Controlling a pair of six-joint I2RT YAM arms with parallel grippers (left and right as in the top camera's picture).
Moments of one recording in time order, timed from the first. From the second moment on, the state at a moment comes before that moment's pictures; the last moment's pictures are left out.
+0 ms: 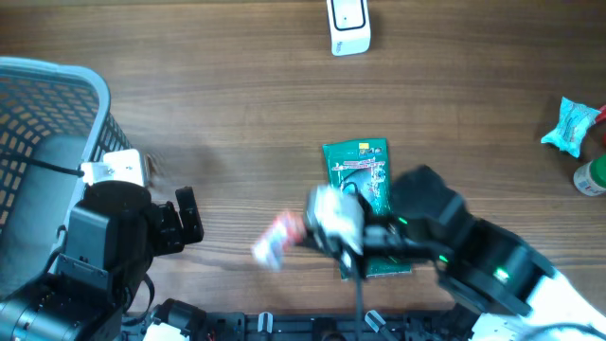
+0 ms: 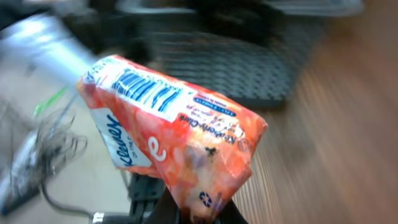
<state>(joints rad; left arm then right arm) -0.36 0.84 1.38 -1.41 -0.31 -0.41 0.89 1.00 1.08 -0.57 -0.50 -0.13</state>
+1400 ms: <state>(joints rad) -0.36 0.84 1.38 -1.41 -0.31 -0.41 0.35 1.83 1.09 0.10 -0.06 0.57</state>
